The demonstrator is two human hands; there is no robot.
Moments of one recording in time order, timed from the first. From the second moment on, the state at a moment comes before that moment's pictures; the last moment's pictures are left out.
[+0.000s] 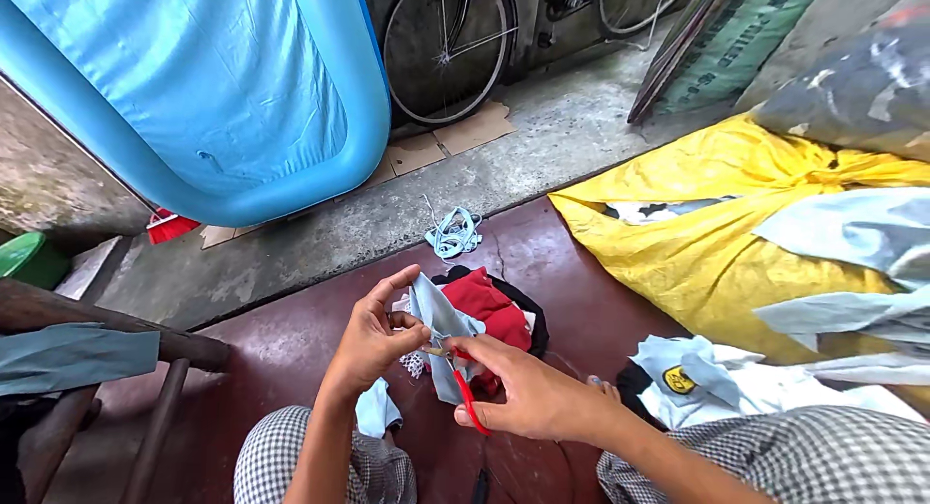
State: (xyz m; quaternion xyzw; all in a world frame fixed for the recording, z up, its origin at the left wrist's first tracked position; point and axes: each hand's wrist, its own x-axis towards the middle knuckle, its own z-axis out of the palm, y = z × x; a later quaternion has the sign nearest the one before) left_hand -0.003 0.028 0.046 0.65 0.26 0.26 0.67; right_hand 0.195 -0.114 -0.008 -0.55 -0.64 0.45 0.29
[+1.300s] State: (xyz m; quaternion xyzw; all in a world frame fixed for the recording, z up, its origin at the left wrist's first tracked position) left_hand 0.009 0.019 0.039 0.65 0.26 0.32 0.64; right_hand 0.190 -0.114 -0.007 -0.45 -0.57 0.56 0.40
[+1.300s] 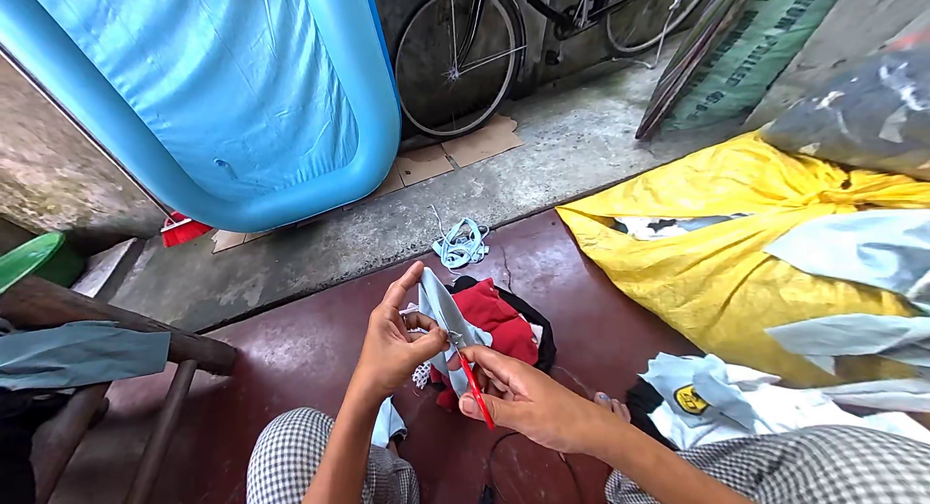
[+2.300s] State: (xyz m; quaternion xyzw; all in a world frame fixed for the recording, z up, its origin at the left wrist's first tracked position) left_hand 0.007 0.012 0.041 0.68 0.22 0.30 0.64; right_hand 0.198 -0.105 0.001 -0.42 -0.60 0.56 0.39
